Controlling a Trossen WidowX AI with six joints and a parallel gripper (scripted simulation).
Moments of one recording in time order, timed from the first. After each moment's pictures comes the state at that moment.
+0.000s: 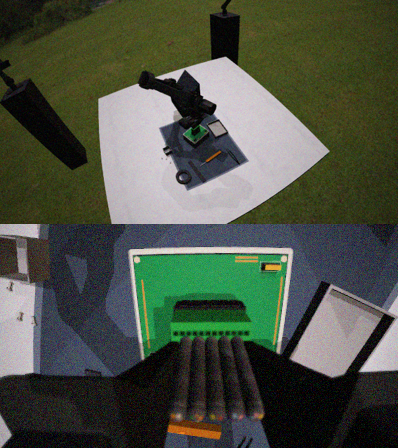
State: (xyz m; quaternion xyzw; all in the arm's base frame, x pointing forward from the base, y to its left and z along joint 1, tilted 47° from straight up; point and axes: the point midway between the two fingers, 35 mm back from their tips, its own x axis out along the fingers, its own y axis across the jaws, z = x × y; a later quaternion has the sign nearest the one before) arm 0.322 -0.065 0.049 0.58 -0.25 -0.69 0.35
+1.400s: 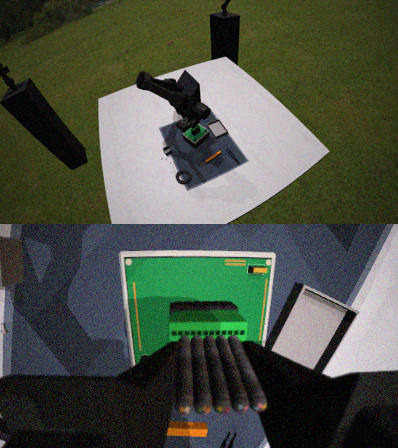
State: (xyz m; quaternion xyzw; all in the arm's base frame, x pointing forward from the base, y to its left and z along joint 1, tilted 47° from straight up) arm 0.323 -0.067 0.061 0.60 -0.20 -0.72 0.29
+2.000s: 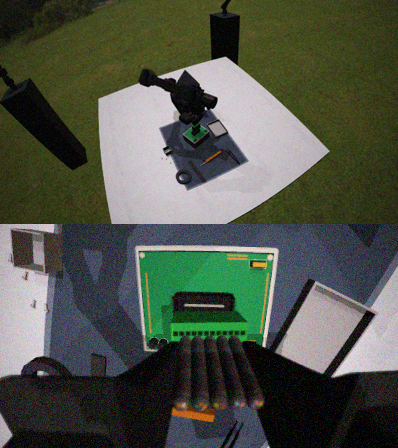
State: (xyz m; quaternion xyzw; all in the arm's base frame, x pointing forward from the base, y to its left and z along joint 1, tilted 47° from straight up) arm 0.321 -0.042 0.060 0.58 -0.25 -0.68 0.36
